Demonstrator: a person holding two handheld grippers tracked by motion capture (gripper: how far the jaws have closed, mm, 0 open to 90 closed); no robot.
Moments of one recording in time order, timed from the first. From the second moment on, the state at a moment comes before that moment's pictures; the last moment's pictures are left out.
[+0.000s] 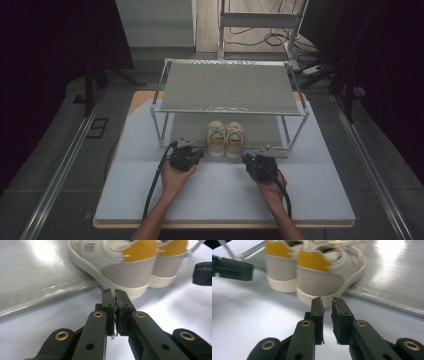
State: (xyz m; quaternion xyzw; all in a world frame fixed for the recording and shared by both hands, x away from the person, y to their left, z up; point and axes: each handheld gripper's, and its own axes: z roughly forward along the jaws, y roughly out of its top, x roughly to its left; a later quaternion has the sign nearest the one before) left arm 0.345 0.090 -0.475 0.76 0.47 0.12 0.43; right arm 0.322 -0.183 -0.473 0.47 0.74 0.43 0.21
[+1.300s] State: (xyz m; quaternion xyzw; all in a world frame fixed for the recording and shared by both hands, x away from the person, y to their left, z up) left arm 0.359 0.069 -0.473 0.77 0.46 0.12 0.43; right arm 0.339 -0.165 -0.476 0.47 0.74 0.43 0.22
